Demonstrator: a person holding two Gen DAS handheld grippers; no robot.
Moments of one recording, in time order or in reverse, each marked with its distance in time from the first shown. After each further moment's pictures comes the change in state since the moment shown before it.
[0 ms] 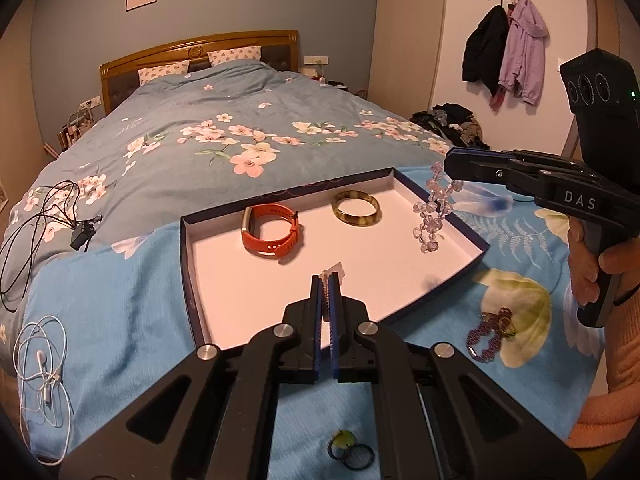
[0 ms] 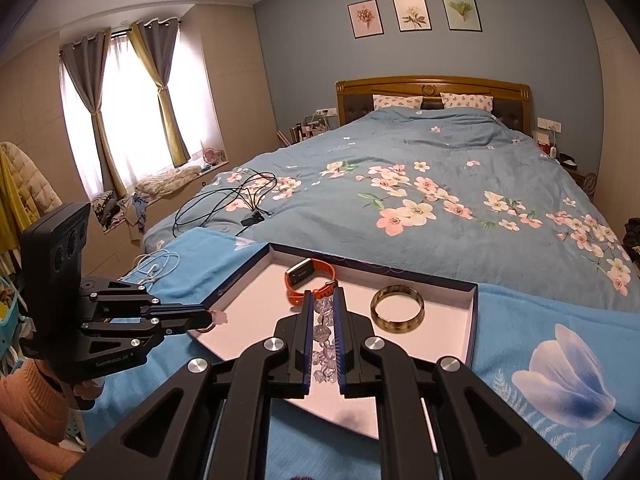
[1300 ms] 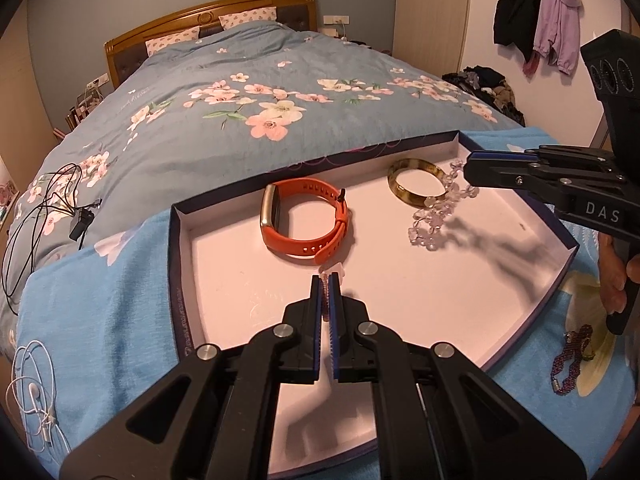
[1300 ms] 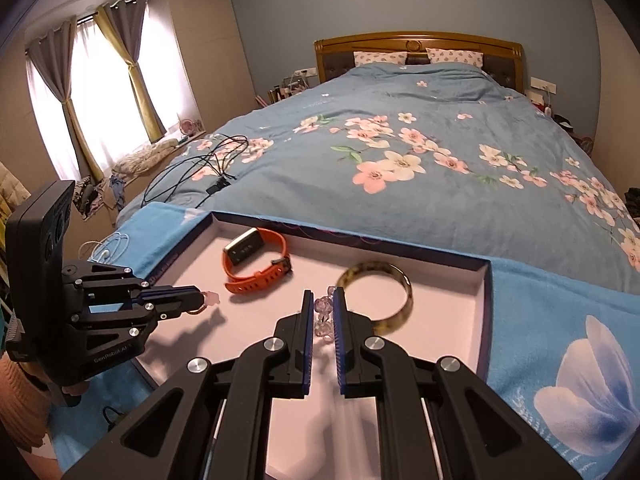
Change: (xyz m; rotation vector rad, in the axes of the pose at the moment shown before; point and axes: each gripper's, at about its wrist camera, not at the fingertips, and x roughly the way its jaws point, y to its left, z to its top) left arm 0.106 0.027 0.018 0.006 0.157 0.087; right arm 0.078 -0.038 -0.009 0.056 0.147 -0.045
